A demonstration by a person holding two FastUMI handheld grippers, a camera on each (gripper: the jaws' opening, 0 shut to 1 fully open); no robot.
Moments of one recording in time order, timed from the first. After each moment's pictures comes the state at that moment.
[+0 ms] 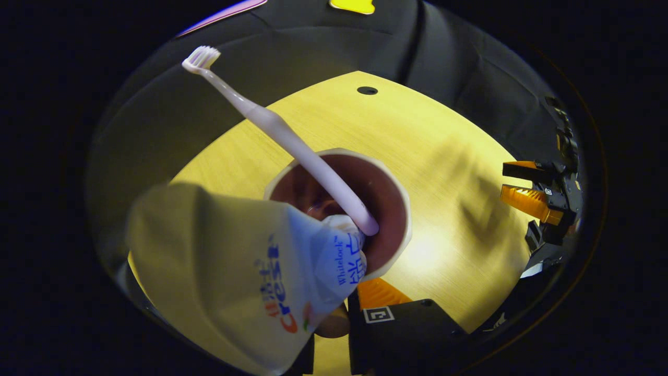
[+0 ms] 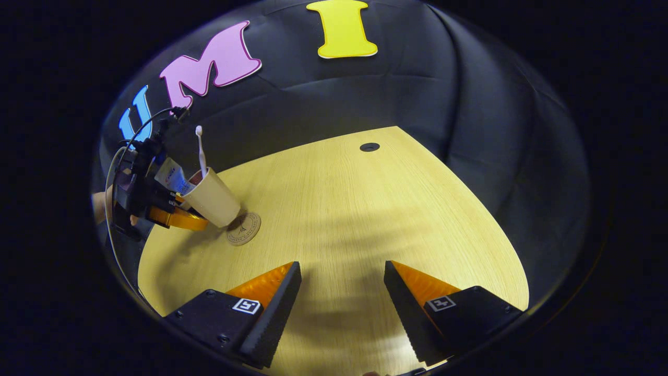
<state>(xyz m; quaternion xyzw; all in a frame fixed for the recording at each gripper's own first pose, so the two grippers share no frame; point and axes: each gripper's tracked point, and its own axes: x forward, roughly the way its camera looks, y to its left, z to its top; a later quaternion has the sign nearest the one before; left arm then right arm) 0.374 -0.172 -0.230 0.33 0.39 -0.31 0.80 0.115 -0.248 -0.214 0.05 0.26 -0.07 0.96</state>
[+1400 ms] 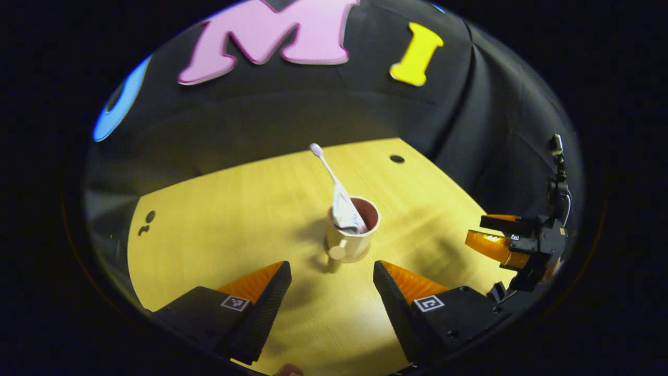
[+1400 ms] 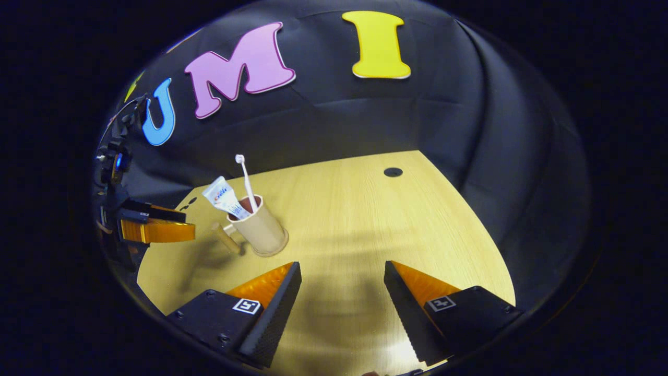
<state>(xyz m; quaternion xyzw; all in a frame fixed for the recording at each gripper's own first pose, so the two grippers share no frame) 0.296 -0.144 -0.162 0.12 0.25 -0.20 0.94 0.126 -0.200 -0.151 0.01 0.22 -0.03 0.98</state>
